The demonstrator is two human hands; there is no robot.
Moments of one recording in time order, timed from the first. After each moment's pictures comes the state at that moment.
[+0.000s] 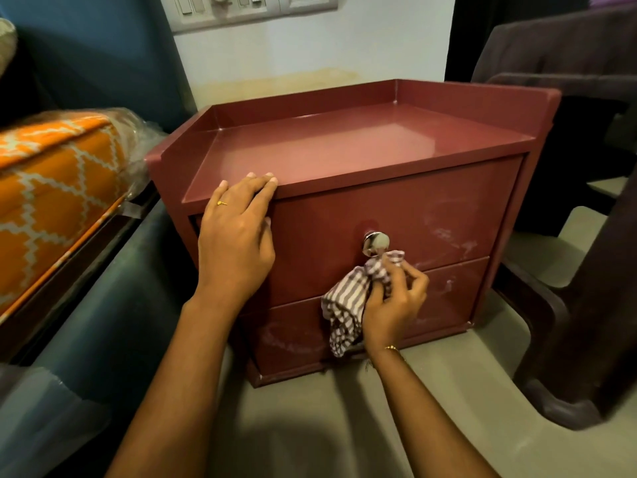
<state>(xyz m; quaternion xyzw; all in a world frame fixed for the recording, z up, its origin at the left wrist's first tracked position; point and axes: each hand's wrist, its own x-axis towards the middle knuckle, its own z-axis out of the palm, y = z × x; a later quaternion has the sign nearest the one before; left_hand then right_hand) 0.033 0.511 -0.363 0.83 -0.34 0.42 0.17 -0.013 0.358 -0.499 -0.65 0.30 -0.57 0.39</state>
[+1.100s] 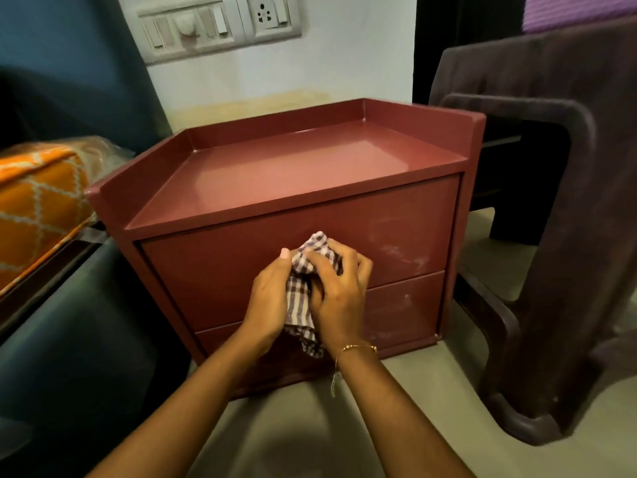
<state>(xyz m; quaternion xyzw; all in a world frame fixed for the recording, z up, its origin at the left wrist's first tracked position) -0.015 0.422 -0.404 0.73 -0.24 -0.04 0.64 -0.026 0.336 -0.456 -0.77 0.07 -0.56 0.29</state>
